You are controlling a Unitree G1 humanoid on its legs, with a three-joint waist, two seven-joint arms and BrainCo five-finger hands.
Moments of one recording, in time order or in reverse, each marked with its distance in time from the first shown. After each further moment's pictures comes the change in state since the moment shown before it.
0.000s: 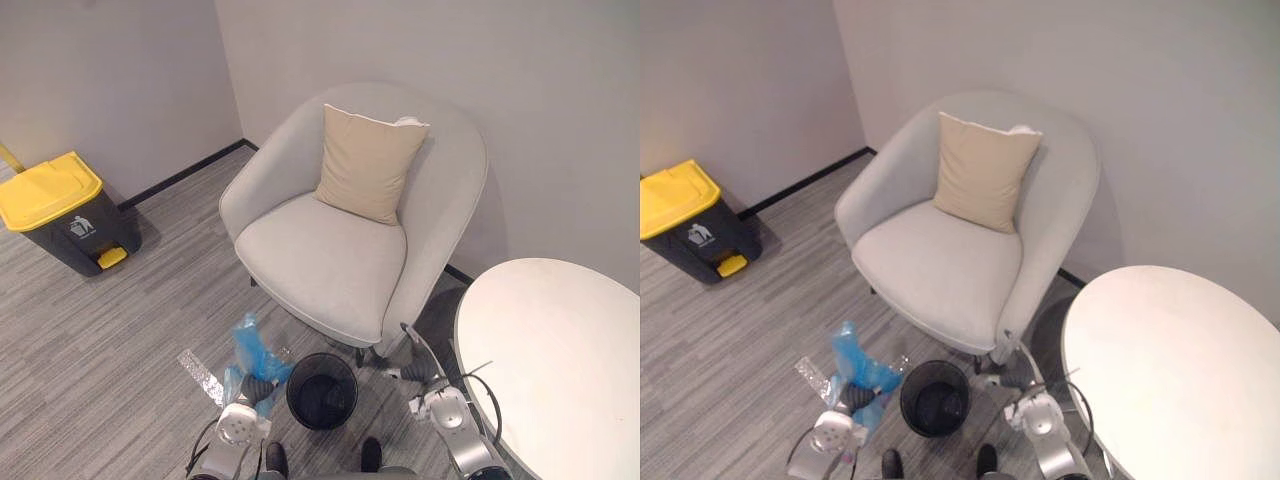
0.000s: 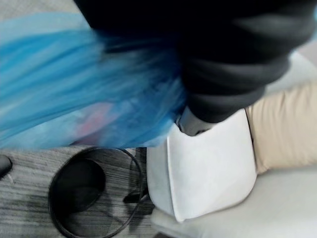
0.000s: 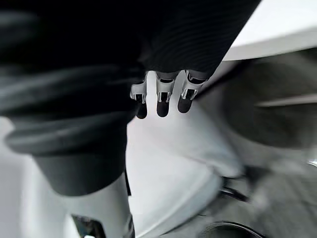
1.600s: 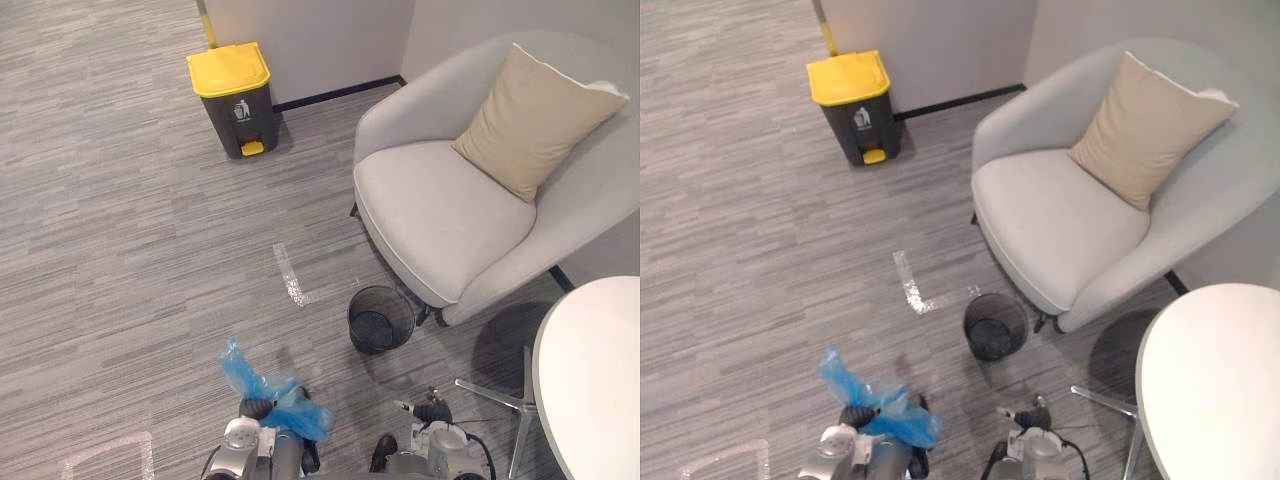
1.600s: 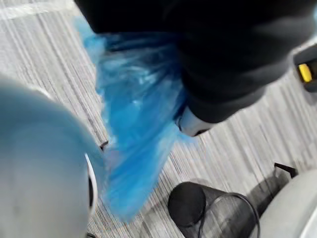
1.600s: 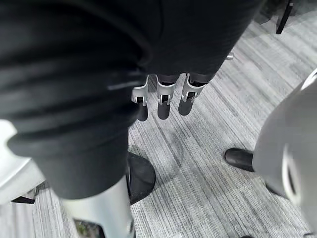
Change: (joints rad) left arm -0.103 -0.065 0.063 0.362 -0.094 0.046 0.045; right arm -0.072 0.127 -0.180 0.299 0.246 0.081 -0.091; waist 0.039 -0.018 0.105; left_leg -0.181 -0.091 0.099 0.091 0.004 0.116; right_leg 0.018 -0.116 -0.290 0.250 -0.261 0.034
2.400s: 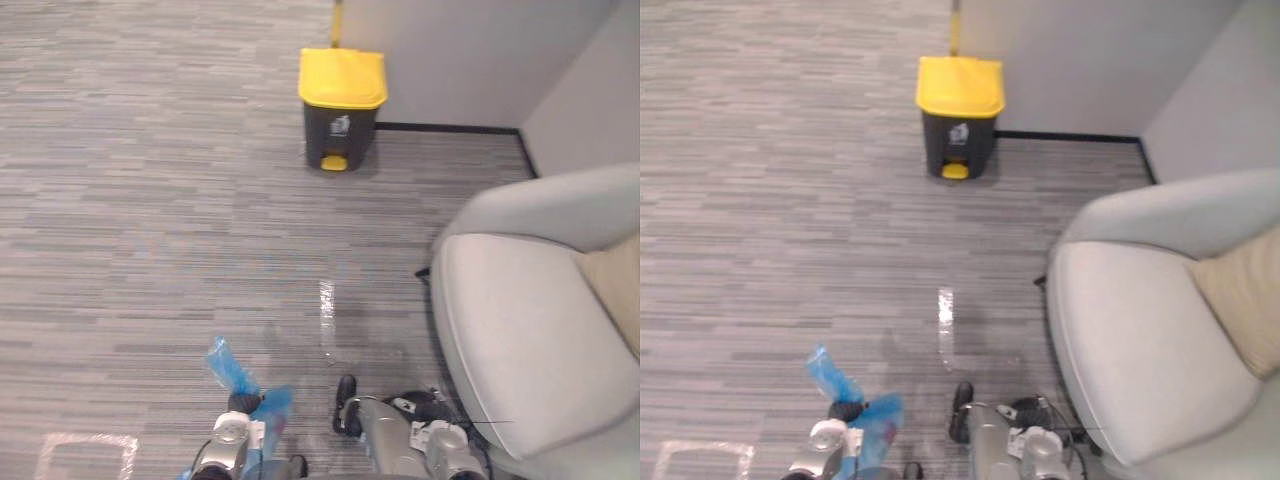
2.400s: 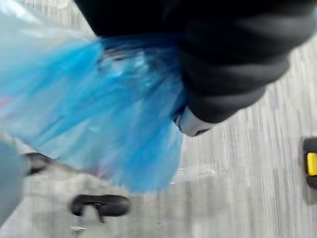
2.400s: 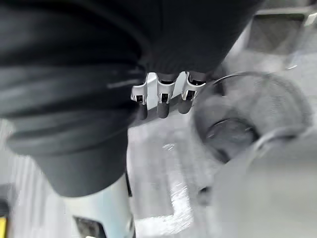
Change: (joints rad) left arm -0.041 -0.066 0.087 0.004 -0.019 -0.006 0.016; right arm -0.018 0.028 -0.039 -0.034 0.003 -0.009 0.009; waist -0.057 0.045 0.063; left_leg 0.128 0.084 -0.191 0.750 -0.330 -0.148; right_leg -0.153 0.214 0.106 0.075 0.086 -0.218
